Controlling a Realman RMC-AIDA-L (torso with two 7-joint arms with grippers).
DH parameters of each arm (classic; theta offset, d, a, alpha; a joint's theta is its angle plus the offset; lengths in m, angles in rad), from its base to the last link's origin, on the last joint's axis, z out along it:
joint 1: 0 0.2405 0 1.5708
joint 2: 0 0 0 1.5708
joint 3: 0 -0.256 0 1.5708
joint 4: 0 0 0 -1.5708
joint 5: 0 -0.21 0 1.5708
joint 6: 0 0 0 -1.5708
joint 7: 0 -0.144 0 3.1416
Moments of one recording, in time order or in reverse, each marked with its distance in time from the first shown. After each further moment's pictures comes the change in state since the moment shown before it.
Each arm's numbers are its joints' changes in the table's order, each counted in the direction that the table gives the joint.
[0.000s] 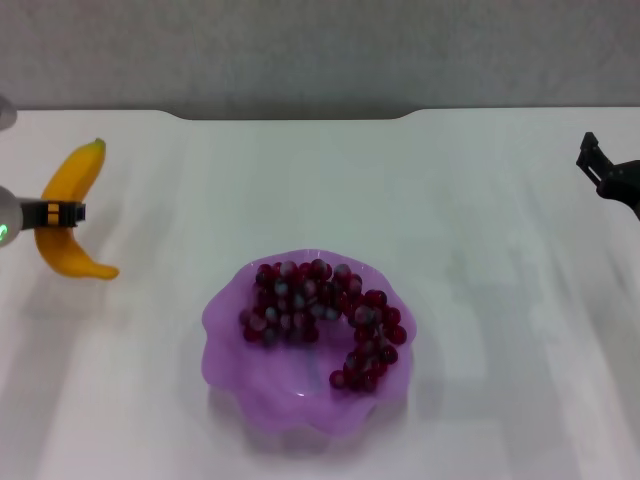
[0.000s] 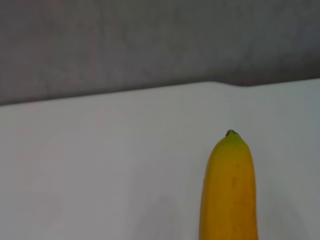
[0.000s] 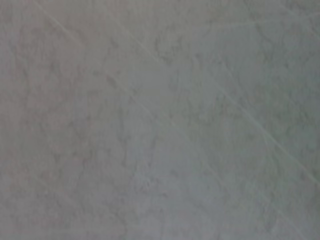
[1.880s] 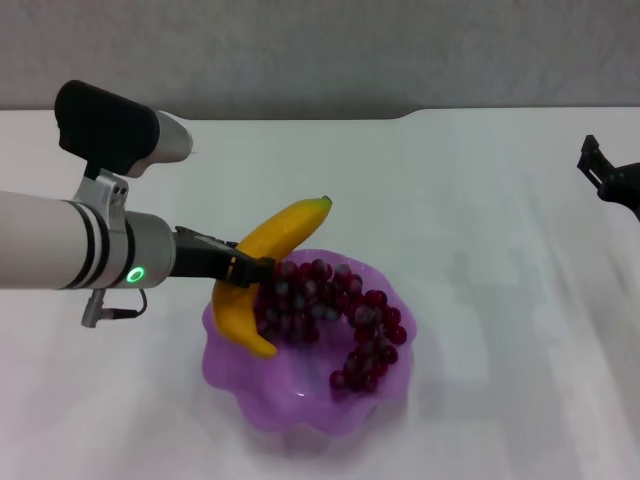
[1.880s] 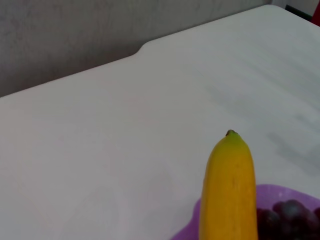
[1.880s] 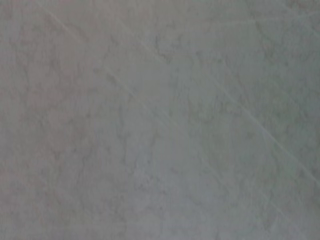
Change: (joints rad) left arm 0.125 0.005 -0.363 0.415 0.464 -0.351 -0.251; right arm -0.003 0.000 0.000 0.003 0.006 0.000 0.000
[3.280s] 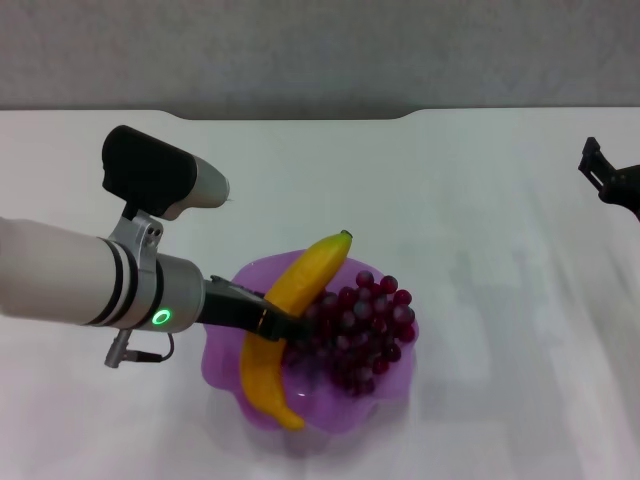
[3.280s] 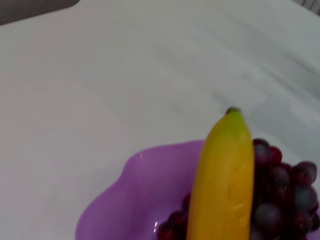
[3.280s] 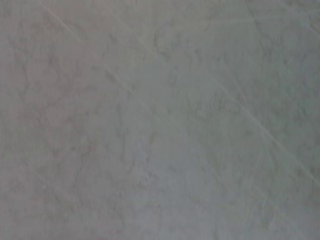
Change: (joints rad) left arm -0.014 0.000 -0.068 -0.057 0.103 -0.062 -0.050; right arm 0.000 0.000 0.000 0.006 0.000 0.000 0.000
